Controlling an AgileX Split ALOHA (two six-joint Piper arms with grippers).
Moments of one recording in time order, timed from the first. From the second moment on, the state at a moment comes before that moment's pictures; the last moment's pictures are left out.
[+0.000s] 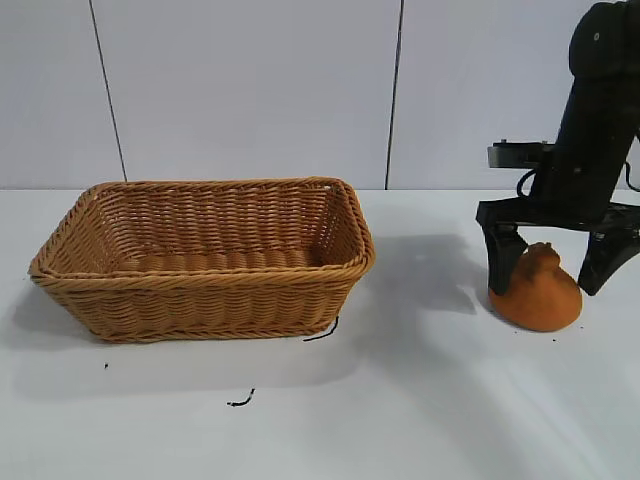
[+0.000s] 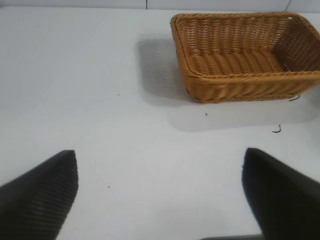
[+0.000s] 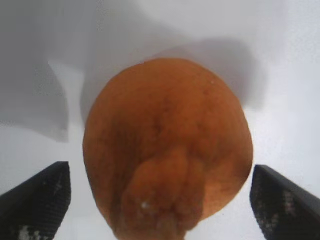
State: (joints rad) left arm -0.03 0.00 -0.50 -0.05 1.07 0.00; right arm 0.06 2.18 -1.51 0.09 0.97 -0.01
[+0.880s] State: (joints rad) left arm -0.03 0.00 -0.50 -0.05 1.07 0.00; right arm 0.08 2.09 -1.99 0.09 1.21 -0.01
